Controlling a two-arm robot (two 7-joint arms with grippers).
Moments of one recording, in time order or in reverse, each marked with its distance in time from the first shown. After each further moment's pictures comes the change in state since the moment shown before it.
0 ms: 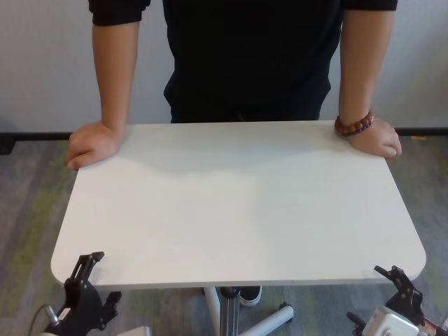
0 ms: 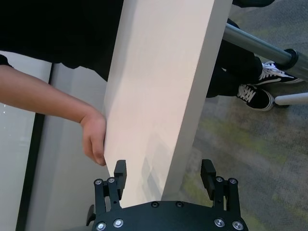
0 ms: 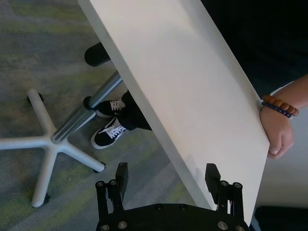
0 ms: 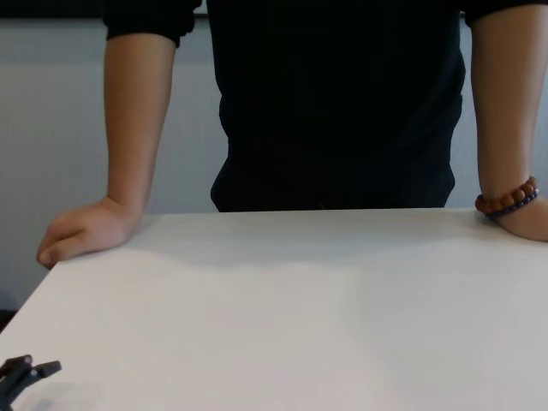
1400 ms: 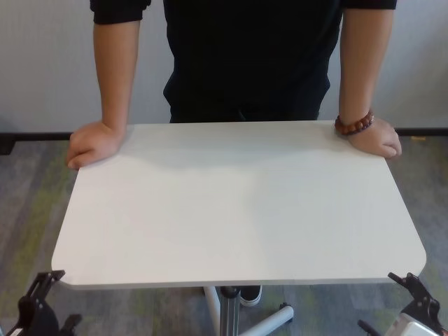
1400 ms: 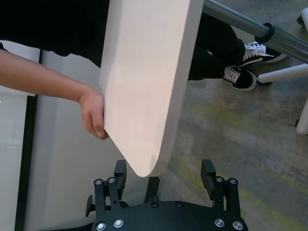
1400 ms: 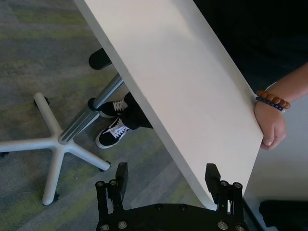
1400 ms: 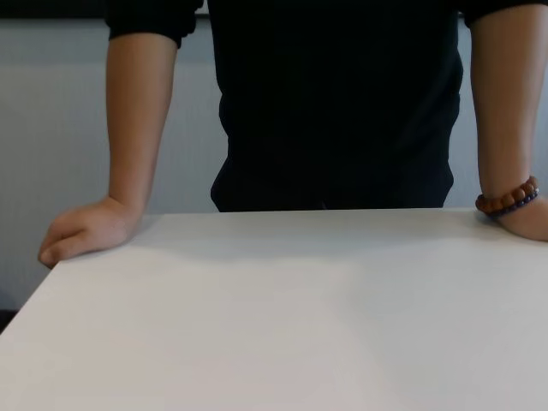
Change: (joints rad) left arm 0.167 0.229 -0.083 -0.165 -0.130 0.035 0.006; right arm -0.104 0.108 0.036 -0.101 0.131 0.000 -0.064
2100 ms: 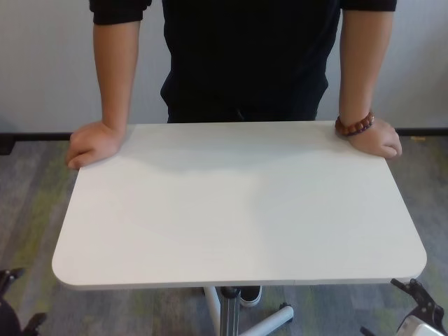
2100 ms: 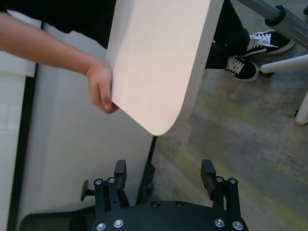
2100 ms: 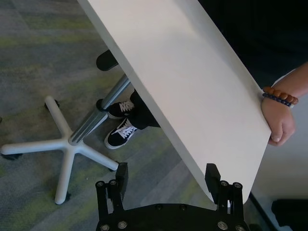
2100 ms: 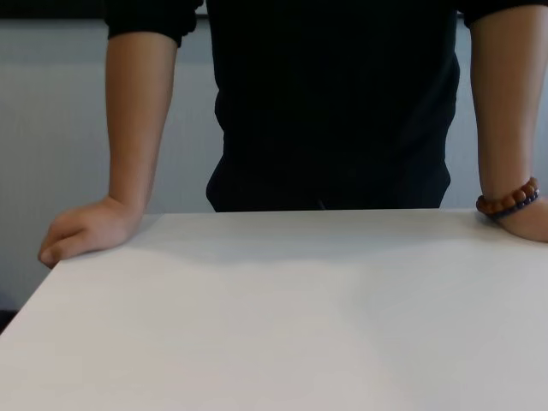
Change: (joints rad) left arm 0.117 0.122 -0.119 -0.028 -0.176 -0.061 0.029; right arm -0.024 0.046 0.004 -0.014 0.071 -0.019 -0.013
